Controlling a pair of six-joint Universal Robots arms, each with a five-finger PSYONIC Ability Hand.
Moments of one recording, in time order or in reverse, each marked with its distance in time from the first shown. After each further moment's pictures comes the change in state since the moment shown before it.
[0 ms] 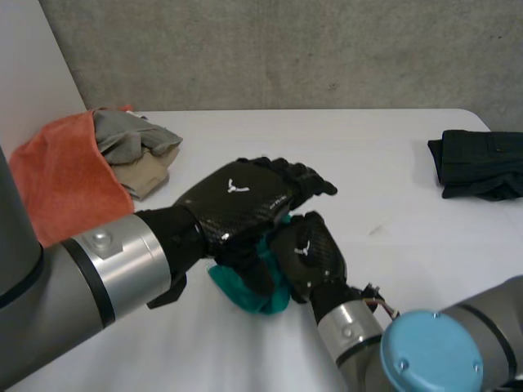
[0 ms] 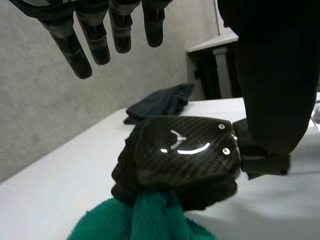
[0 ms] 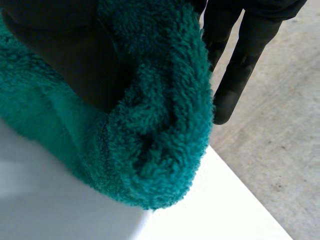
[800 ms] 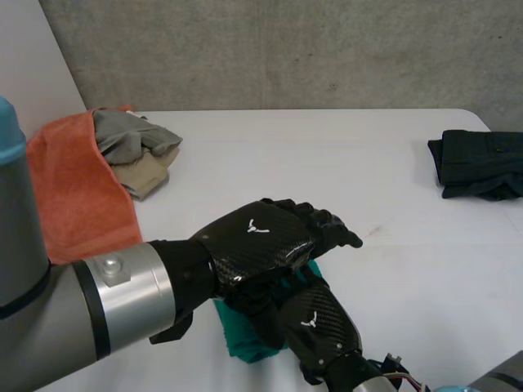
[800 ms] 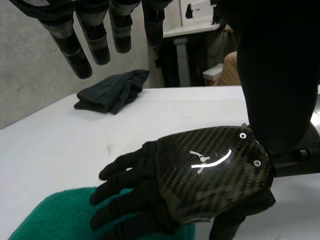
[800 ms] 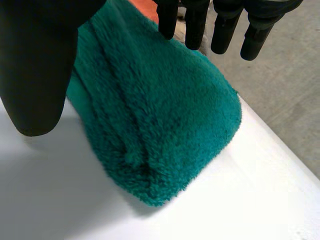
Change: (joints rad) left arm -0.023 -0.031 -0.002 -0.121 0.110 0.044; right arm 0.080 -0.144 0.249 0.122 0.015 -0.007; left_hand 0.000 0.000 0.000 0.000 0.000; right_hand -0.838 -0.931 -0.937 -0.961 -0.884
